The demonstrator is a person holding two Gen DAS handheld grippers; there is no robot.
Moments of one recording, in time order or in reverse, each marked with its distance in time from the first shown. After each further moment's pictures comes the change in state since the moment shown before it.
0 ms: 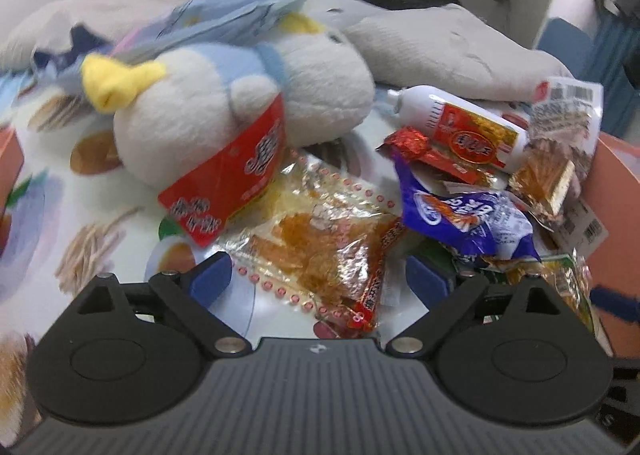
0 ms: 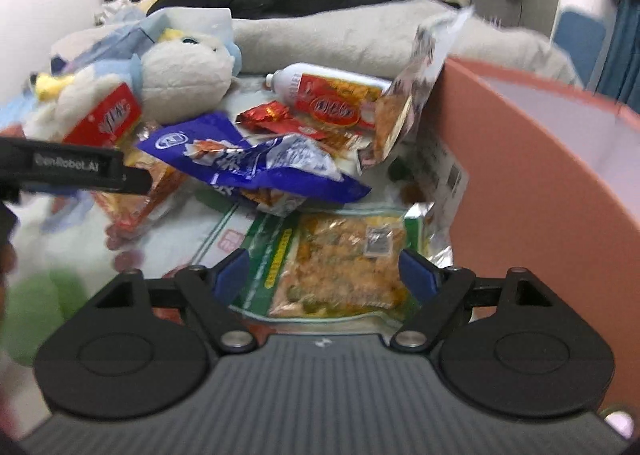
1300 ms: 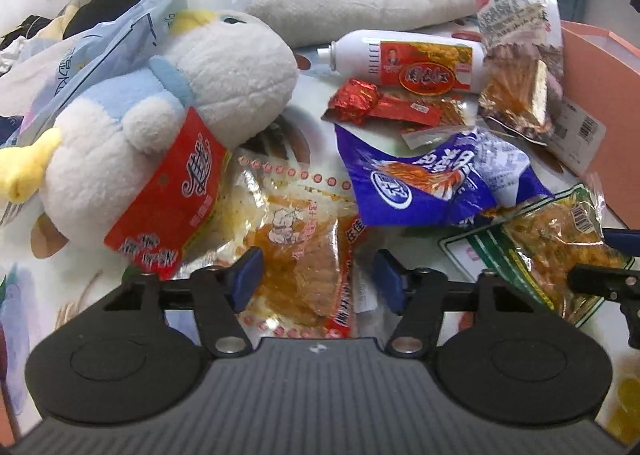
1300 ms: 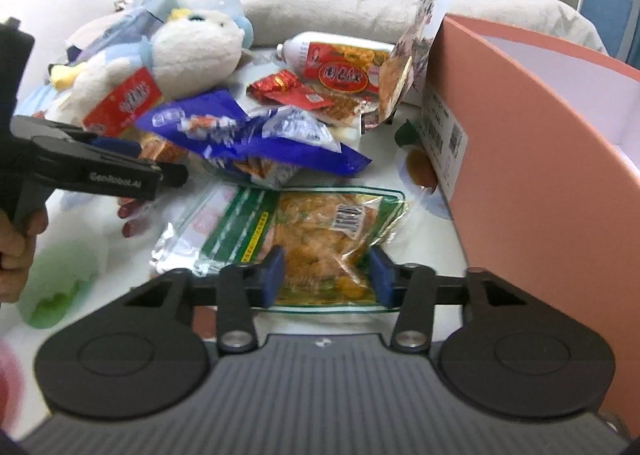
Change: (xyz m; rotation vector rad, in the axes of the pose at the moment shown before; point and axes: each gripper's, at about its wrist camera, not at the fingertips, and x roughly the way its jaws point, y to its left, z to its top) left arm 0.028 -0.028 0.005 0.318 0.098 -0.030; right arm -0.002 -0.033 -0.009 0.070 0.105 0.166
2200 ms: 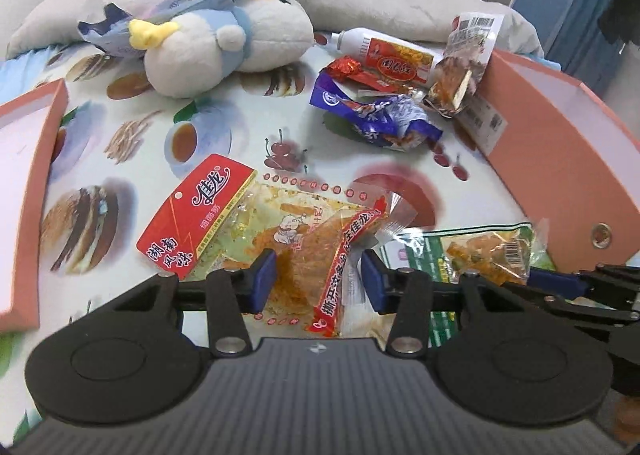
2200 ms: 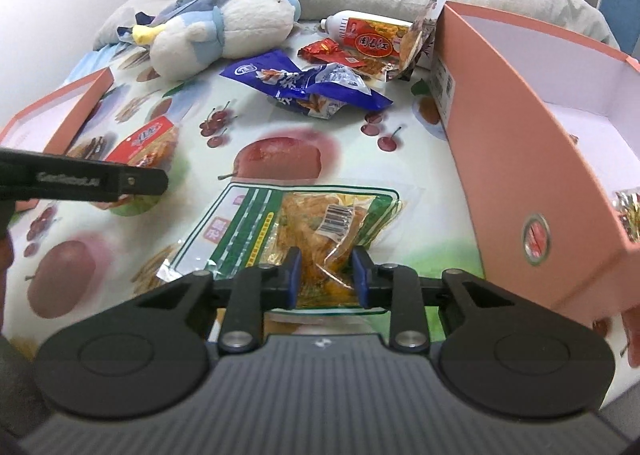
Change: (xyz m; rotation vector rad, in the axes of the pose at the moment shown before) left arm -0.150 -0.057 -0.091 -0.297 0.027 -0.005; right arm -0.088 0.011 -0.047 -0.040 0.080 0.066
